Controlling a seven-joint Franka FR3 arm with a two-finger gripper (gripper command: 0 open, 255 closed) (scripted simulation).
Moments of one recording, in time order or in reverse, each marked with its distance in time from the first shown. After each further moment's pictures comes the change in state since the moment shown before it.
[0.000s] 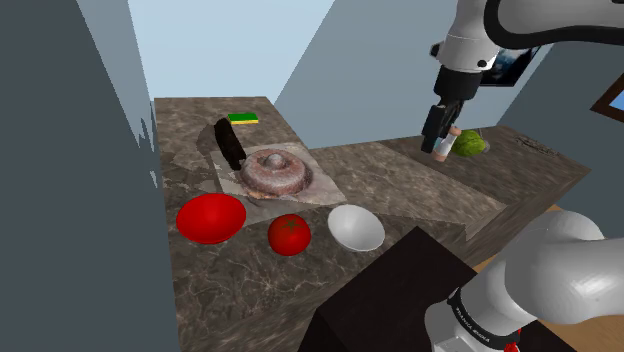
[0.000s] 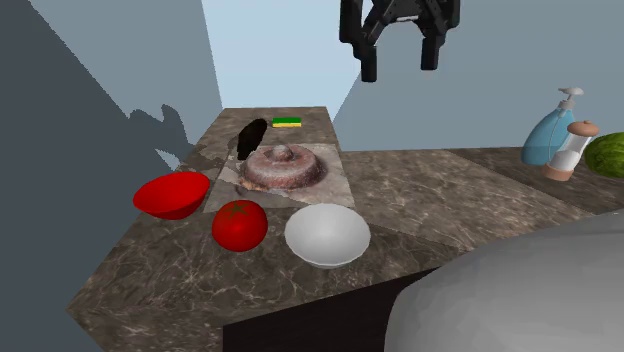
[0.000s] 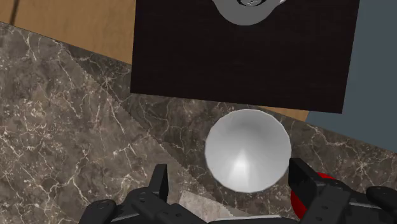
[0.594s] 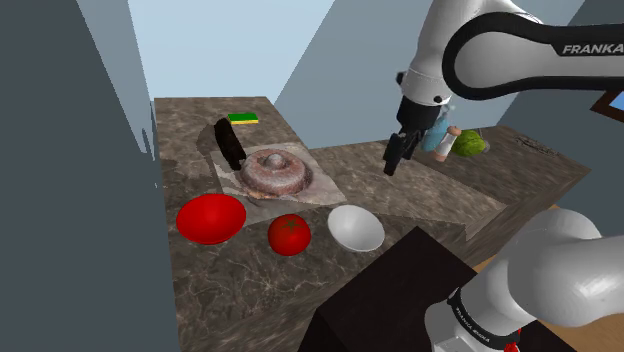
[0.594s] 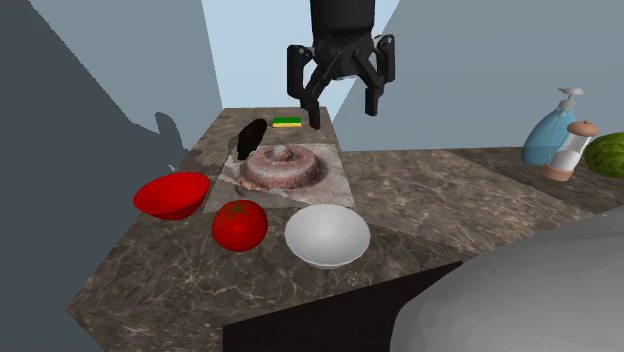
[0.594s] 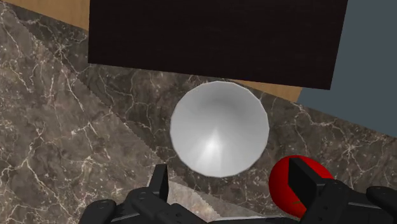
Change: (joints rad) arm 0.056 0.052 0.078 -0.141 0.084 0.250 0.099
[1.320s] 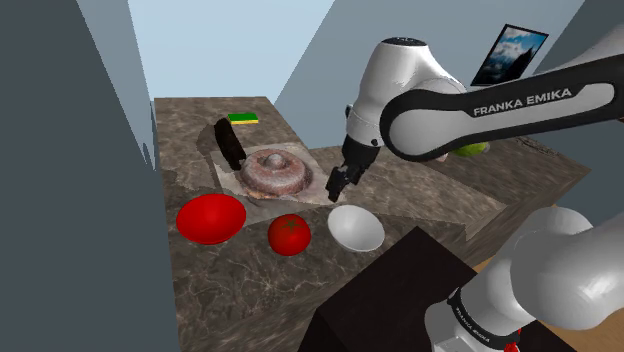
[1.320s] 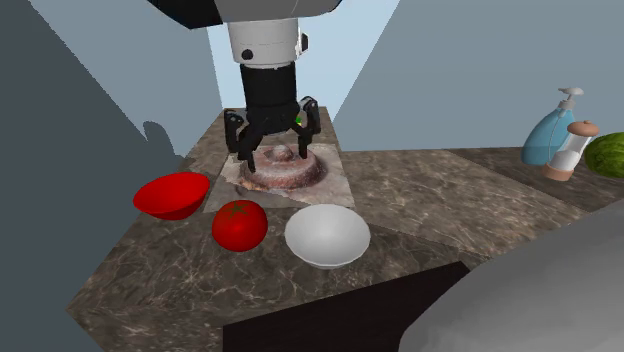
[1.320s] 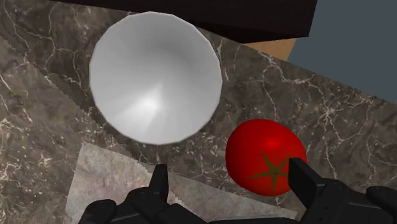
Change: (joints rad) arm 0.075 0.248 0.138 -0.070 0.086 0.427 0.146
